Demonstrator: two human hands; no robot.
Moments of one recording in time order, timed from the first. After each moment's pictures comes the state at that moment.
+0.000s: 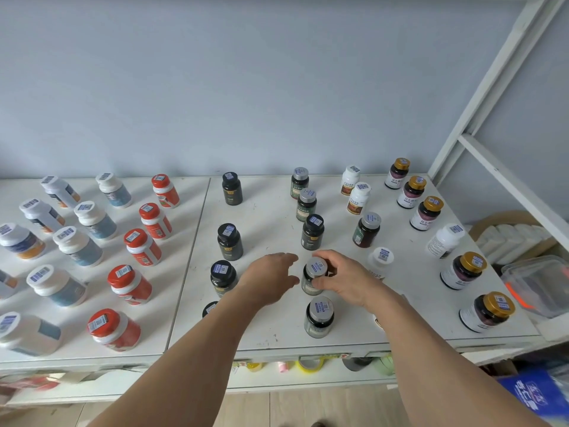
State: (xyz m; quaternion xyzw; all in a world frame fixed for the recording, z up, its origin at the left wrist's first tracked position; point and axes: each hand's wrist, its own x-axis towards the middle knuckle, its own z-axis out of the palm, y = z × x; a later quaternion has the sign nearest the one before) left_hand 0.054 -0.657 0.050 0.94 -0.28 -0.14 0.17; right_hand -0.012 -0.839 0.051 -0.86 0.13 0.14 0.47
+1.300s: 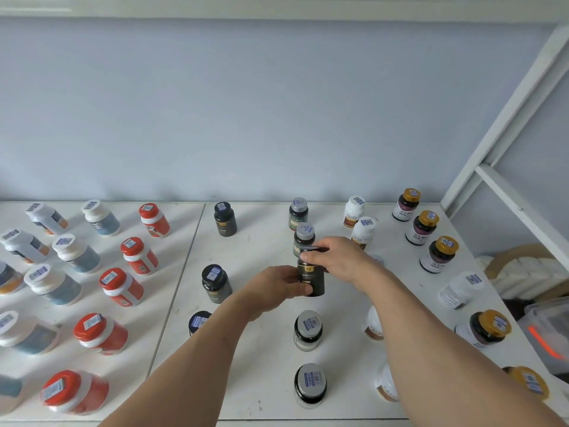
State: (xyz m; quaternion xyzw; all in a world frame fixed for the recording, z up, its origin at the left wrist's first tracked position) left_hand 0.121 -0.698 0.052 0.79 -0.10 -0.34 0.50; right_hand 0.104 -0.876 0.091 -0.88 0.12 0.12 0.45
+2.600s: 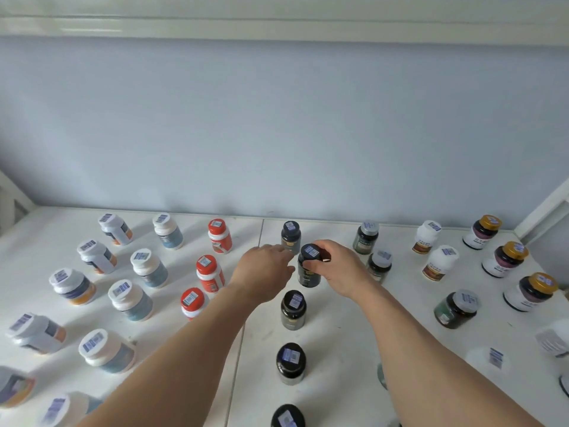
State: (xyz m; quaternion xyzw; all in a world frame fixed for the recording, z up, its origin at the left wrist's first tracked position) left_hand 0.214 -0.559 0.084 0.96 -0.28 0.01 0.04; right_hand 0.187 -0.739 0.073 -0.89 0.05 0.03 0.44
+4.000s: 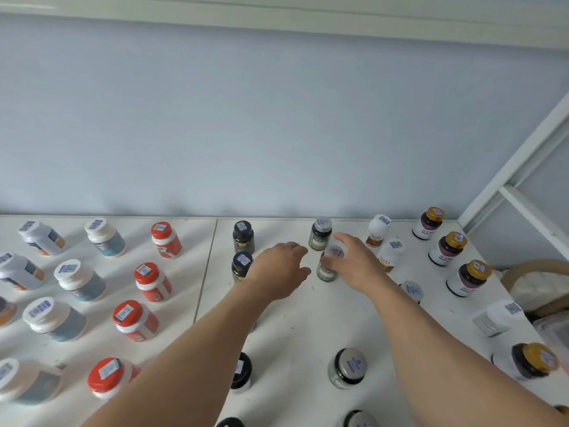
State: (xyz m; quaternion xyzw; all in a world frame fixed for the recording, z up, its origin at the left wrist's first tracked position) left_hand 0.206 -0.670 0.085 0.94 -0.32 -0.08 0.13; right_hand 0.157 -0.843 0.091 -0.91 0.18 0.02 0.37
